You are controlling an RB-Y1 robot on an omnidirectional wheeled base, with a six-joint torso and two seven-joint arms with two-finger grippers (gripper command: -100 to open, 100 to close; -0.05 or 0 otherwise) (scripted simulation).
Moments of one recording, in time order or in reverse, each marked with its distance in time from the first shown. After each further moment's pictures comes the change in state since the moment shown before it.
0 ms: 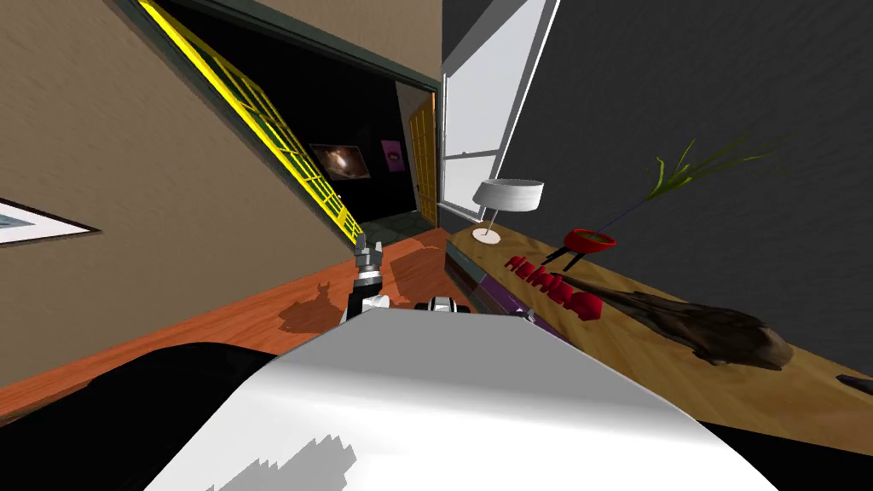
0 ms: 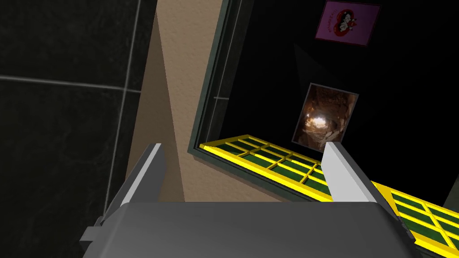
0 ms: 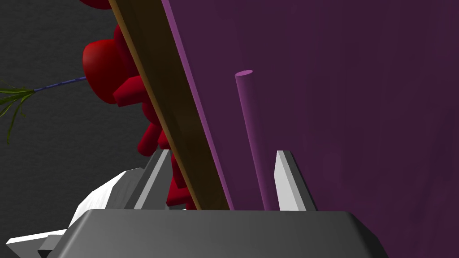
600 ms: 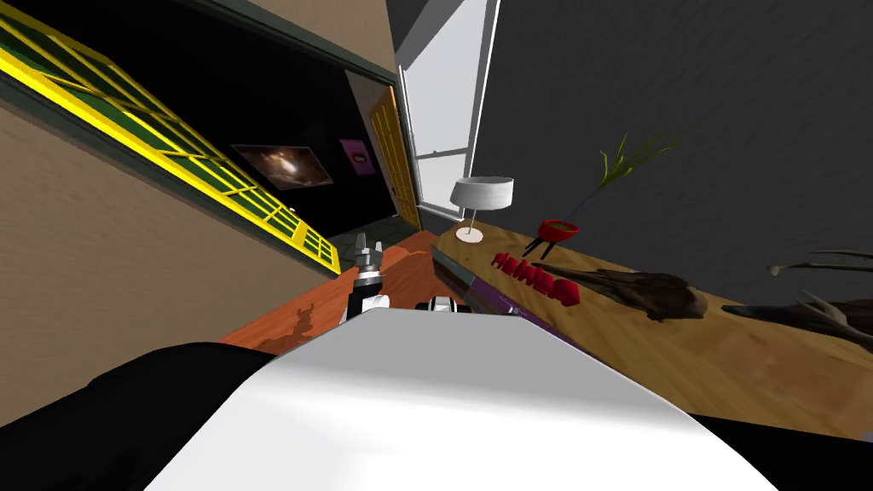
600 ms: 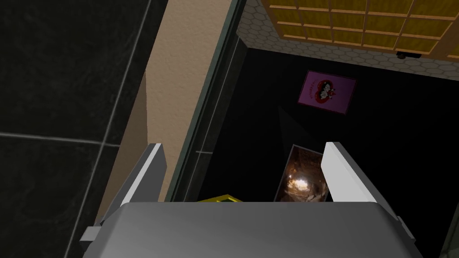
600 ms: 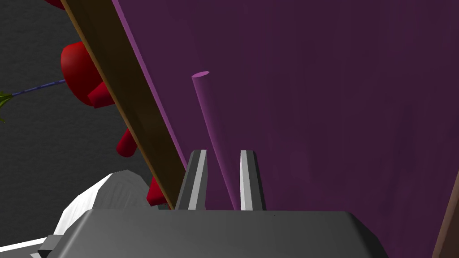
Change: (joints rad) left arm 0.000 0.000 0.000 0.000 0.000 0.000 0.000; right arm 0.103 -0.025 0.152 -0.108 0.103 0.004 -0.016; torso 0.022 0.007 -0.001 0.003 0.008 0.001
